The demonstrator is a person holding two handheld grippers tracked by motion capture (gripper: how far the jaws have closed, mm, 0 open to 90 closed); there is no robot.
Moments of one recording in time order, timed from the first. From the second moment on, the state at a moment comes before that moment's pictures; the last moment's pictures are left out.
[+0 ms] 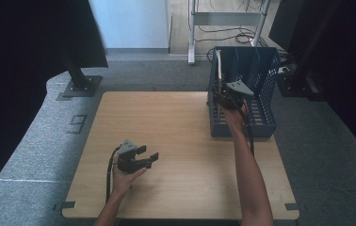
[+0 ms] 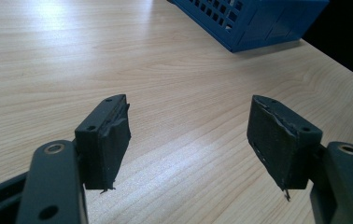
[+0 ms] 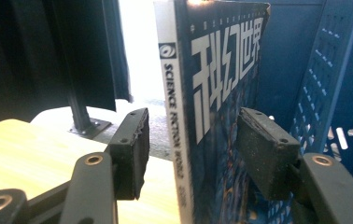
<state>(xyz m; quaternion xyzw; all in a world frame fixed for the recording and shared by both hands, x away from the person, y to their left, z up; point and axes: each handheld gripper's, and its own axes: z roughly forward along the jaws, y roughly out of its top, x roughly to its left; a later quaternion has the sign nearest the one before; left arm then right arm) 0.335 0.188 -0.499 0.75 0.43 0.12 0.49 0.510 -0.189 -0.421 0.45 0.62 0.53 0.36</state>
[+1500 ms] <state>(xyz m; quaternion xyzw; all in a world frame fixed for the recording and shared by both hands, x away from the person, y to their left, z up) 0.333 0.180 -0.500 0.76 0.42 0.12 0.49 0.396 -0.200 -0.431 0.38 0.66 0.57 0.32</state>
